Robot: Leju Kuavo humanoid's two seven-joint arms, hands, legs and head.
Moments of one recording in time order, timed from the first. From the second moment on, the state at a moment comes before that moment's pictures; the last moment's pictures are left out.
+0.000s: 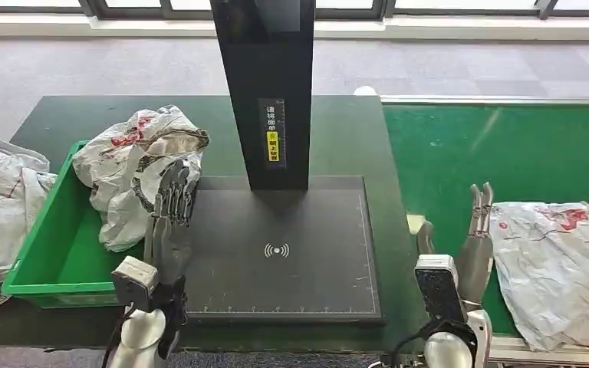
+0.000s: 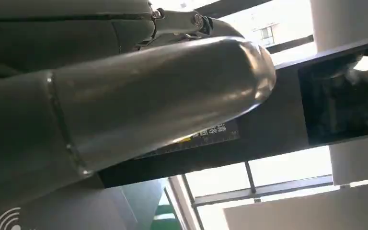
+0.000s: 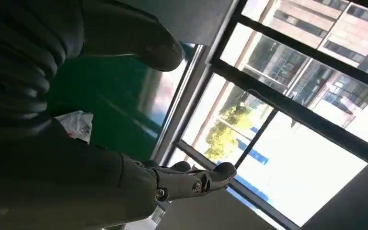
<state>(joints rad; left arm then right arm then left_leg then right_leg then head) -0.03 -0.20 -0.11 -1.57 -0.18 0.00 -0.53 0.05 0.22 -0.05 -1.65 0.81 -0.40 -0.45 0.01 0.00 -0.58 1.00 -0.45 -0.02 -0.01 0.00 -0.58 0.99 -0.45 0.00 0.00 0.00</state>
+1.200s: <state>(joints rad) -0.02 -0.24 -0.18 -1.34 -0.10 -0.40 -0.61 -0.35 -0.28 -0.59 -0.52 1.57 -0.36 0.30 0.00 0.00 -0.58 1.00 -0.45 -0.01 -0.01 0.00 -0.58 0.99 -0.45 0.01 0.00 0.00</state>
